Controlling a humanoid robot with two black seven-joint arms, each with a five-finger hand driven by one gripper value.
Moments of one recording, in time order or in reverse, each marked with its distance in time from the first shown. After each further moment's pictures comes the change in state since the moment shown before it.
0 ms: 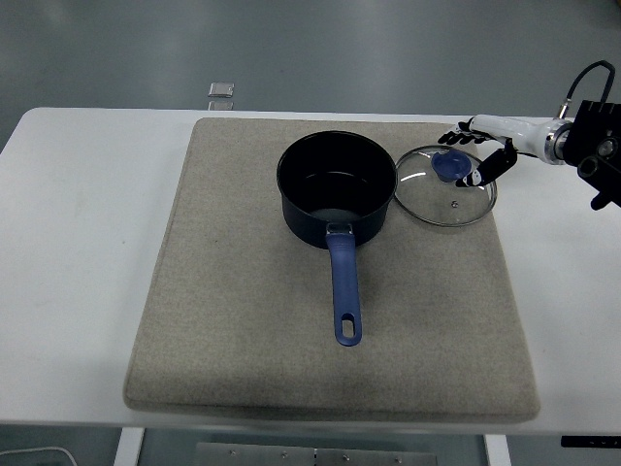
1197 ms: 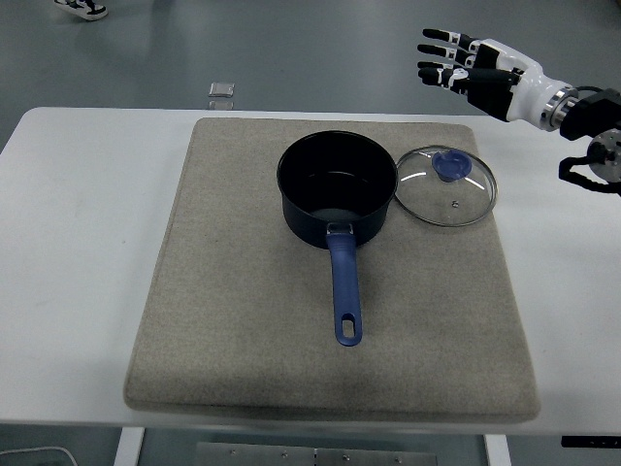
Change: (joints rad) left arm 0.000 0.000 0.000 0.000 0.000 0.000 0.000; right arm -0.025 0.022 0.106 0.000 1.121 0.104 0.005
